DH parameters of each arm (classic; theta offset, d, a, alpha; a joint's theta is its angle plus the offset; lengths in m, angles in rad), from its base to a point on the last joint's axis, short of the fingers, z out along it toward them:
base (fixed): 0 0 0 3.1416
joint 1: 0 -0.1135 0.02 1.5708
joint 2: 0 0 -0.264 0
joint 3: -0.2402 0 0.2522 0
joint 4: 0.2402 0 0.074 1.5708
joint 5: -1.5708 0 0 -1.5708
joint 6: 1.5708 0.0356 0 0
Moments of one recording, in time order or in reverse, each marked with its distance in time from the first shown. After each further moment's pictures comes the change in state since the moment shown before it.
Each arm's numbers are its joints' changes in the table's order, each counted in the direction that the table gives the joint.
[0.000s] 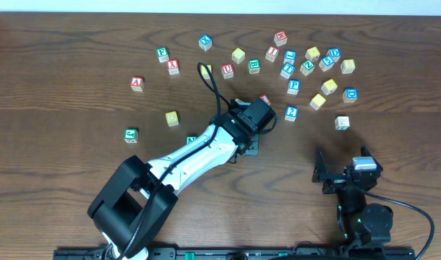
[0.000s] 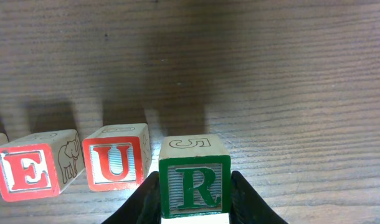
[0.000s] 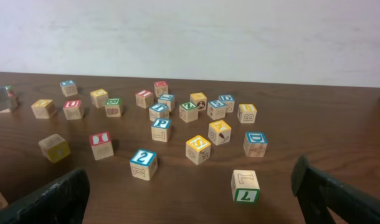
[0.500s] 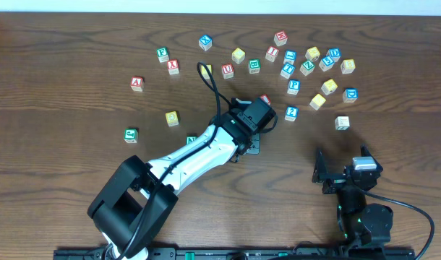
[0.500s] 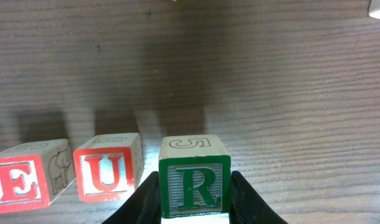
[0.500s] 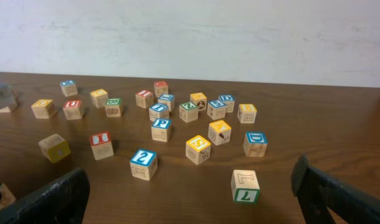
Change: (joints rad) left arm 0.000 0.000 0.008 -0.042 0.000 -0.004; right arm 0.000 0.000 0.000 0.000 0.000 0.000
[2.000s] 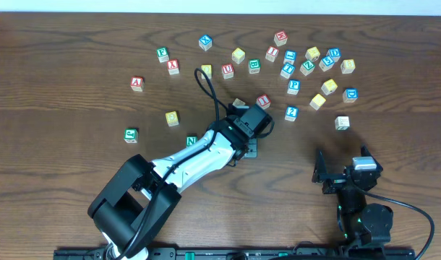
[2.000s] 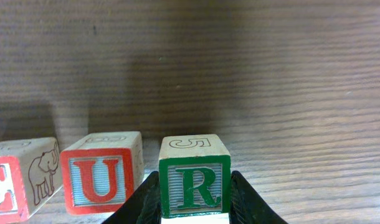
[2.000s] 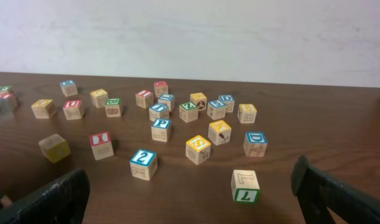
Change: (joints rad) left arm 0.000 0.002 0.084 -0.094 0.000 -0.022; right arm 0.000 0.000 0.000 0.000 0.000 0.000
